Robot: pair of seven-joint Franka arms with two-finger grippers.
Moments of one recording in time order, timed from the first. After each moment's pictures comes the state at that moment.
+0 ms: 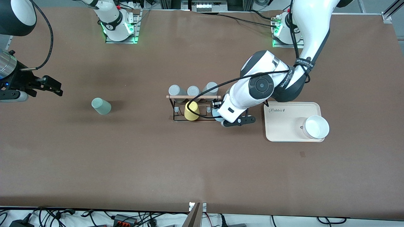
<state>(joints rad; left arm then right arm) -0.27 0.63 -0.39 -1.33 -0.10 1.90 -0.77 0.02 0.05 -0.04 -1.72 -0.01 1.80 -0.06</state>
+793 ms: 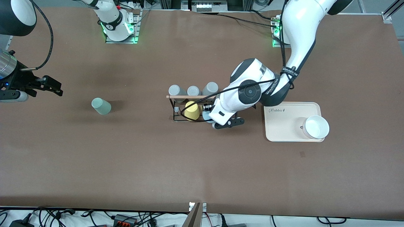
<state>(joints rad) -0.32 0.71 -0.39 -1.33 -0.13 2.01 -0.81 0.02 0.05 -0.04 -1.72 -0.01 1.80 -0.06</state>
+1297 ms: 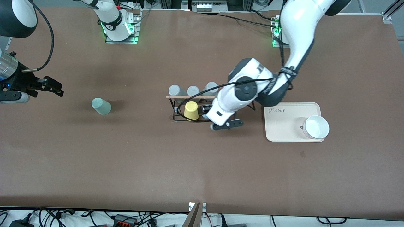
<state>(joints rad) -0.29 0.68 -0.38 -1.28 -0.04 2.02 -0.82 0.01 0.06 -0.04 -1.72 -0.01 1.80 -0.06</state>
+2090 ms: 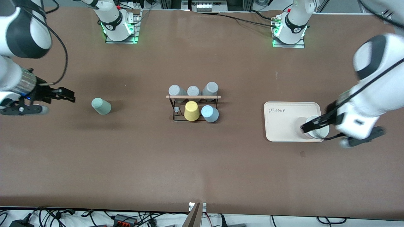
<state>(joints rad) 0.17 0.40 -0.37 -1.27 0.06 1.70 -0.55 0.04 0.17 -0.03 -1.73 -0.01 1.80 -0.06</state>
